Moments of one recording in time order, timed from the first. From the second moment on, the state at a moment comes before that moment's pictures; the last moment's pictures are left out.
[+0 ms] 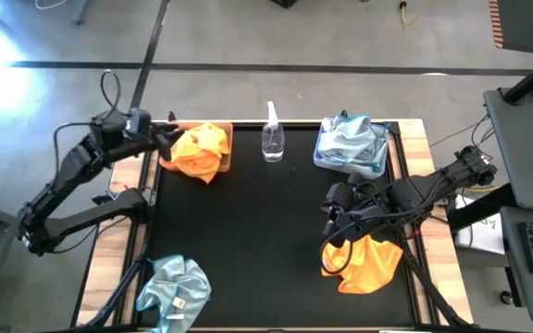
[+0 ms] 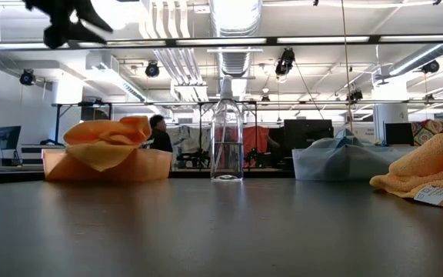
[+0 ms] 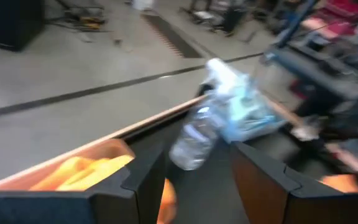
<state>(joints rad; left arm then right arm) 0.76 0.59 0.91 -0.64 0.10 -0.31 0.43 1.43 1.52 -1.17 0.52 0.80</state>
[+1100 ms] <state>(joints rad) 0.73 0.39 0.77 -0.37 0.53 -0.64 0.43 1.43 1.53 -1.44 0.00 0.88</state>
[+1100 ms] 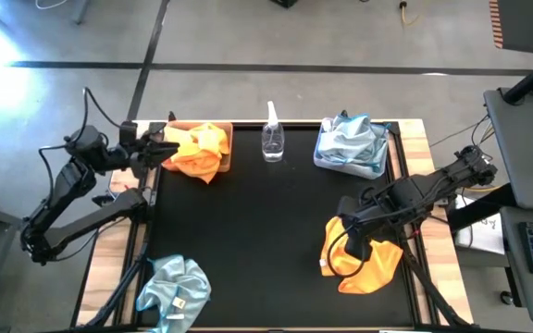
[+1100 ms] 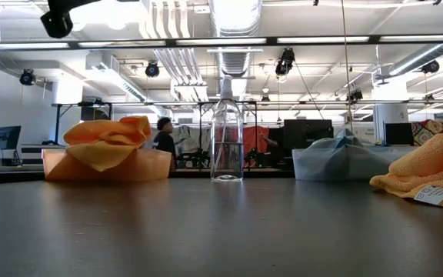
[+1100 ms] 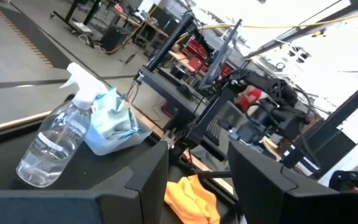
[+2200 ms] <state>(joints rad) 0.73 0.38 0.82 -0.37 0.53 -0.67 0.43 1.43 1.04 -1.10 -0.11 0.90</state>
